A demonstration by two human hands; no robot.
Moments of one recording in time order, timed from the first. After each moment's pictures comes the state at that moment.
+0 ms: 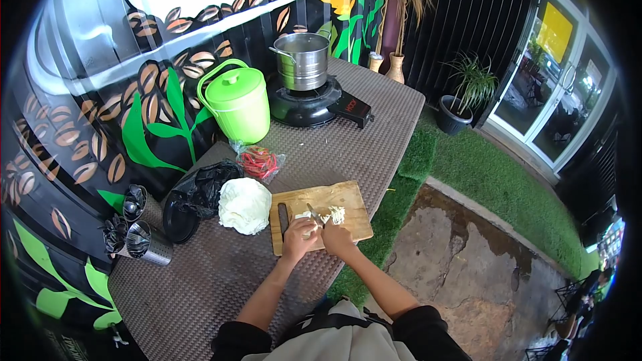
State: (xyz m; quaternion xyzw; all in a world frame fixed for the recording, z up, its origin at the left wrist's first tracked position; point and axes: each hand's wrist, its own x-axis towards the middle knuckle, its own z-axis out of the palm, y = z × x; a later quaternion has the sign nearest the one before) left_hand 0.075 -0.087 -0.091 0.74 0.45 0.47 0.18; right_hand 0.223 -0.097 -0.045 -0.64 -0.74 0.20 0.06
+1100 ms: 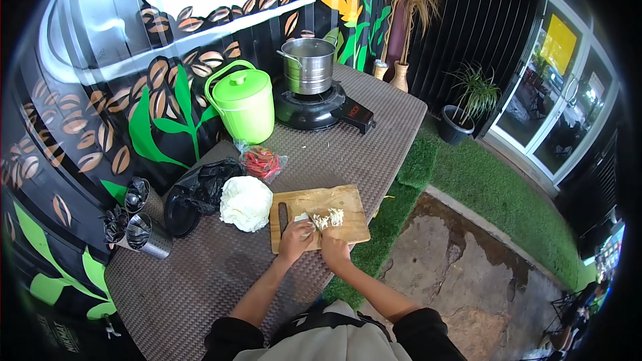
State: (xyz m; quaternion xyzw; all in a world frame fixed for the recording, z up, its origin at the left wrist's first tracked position) left_hand 0.070 -0.095 -0.087 0.75 0.45 0.45 0.18; right_hand 0.218 -0.123 -0.080 -0.64 -0.76 0.07 0.08
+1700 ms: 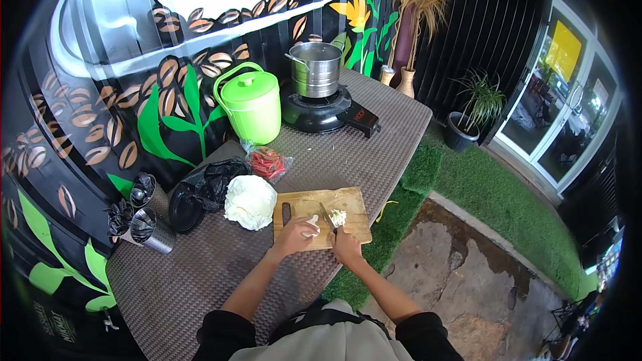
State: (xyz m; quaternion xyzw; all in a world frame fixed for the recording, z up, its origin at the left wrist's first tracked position) left_hand 0.050 -0.083 -0.068 0.83 0.38 0.33 0.22; right_hand 0.248 -0.116 -0.065 -0.66 -0.72 0.16 0.11
